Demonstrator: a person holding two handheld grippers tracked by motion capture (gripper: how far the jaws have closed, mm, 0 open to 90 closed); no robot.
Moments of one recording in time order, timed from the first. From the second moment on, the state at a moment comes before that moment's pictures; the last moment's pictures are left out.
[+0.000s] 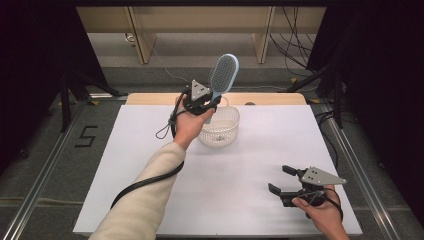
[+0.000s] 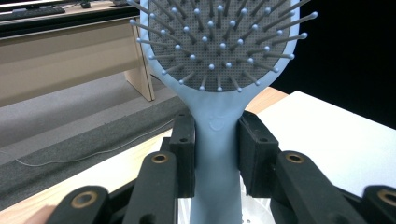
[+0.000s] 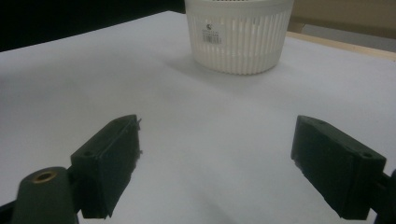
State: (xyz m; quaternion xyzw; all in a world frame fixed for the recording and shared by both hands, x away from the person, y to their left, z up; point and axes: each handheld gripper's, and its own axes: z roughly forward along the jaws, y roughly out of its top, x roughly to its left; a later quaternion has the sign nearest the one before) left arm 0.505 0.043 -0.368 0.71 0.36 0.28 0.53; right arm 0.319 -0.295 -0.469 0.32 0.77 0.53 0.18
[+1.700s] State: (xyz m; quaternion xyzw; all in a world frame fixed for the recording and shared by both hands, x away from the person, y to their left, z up) left arm 0.510 0.036 -0.377 0.72 0.35 0.27 0.53; right arm 0.320 -0.295 -0.469 0.32 0.77 0.53 0.18
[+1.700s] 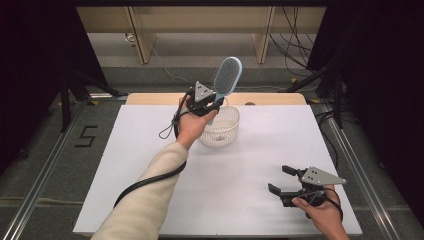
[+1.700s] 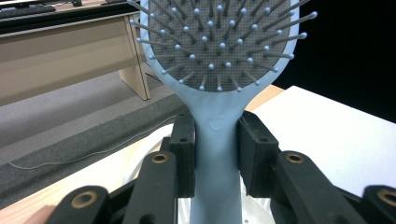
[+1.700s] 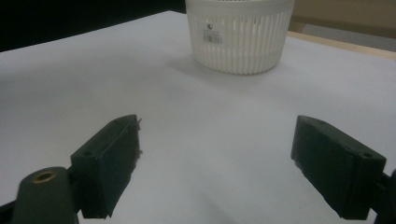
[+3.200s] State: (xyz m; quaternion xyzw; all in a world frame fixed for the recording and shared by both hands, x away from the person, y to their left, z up) left arm 0.512 0.035 -0.385 0.72 0.35 0.27 0.53; right arm 0.320 -0.295 -0.469 0.32 0.77 0.53 0.18
